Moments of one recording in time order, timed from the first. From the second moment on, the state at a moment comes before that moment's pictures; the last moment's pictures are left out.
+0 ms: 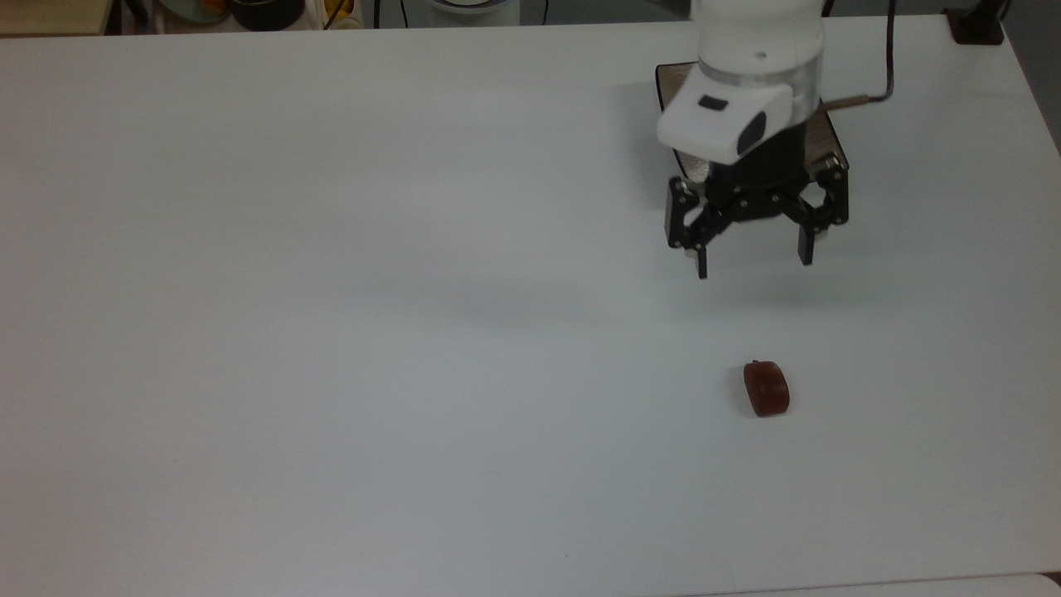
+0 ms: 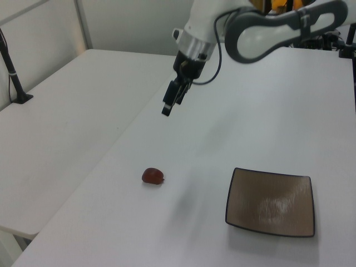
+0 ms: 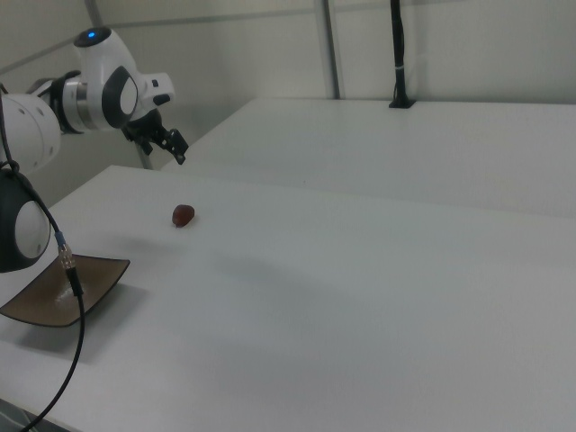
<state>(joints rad) 0.38 0.55 0.12 -1.23 -0.04 2.22 0.37</state>
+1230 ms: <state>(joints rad) 0.45 0.86 0.11 -1.18 -0.19 2.54 0.46</state>
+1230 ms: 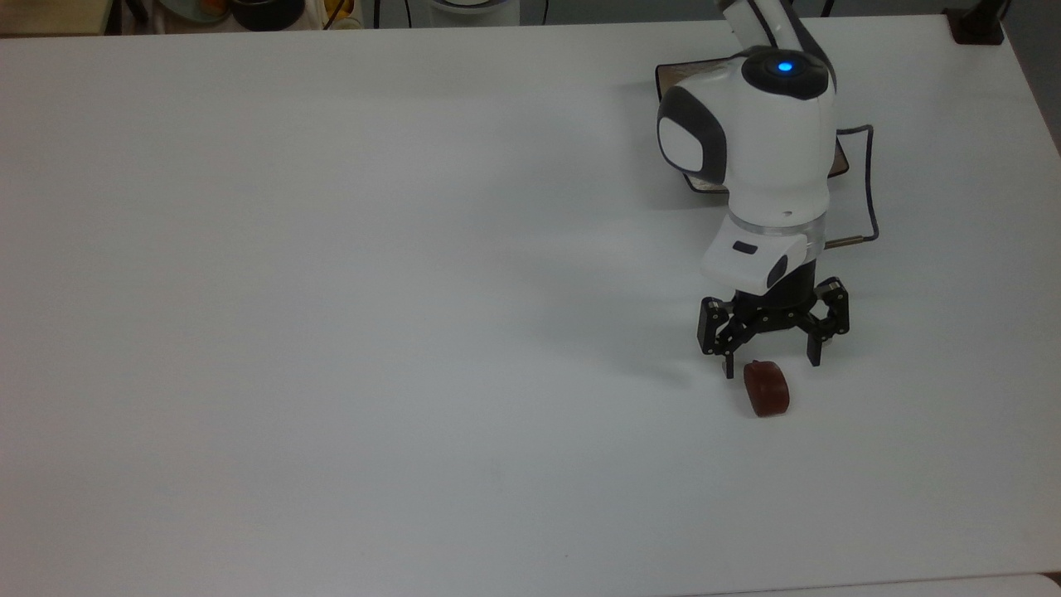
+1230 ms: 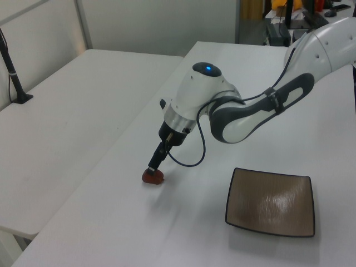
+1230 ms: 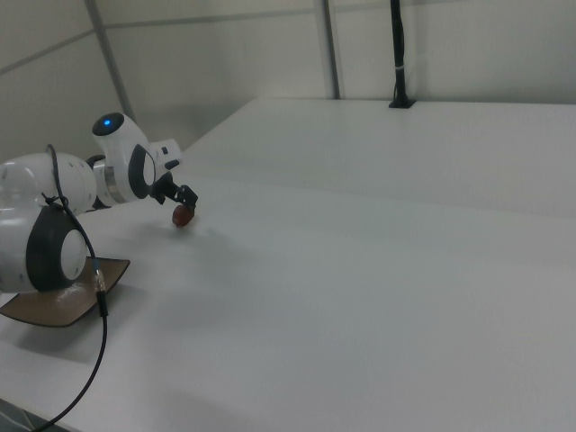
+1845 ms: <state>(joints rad) 0.46 0.90 0.10 -1.18 -0.27 2.57 0.46</state>
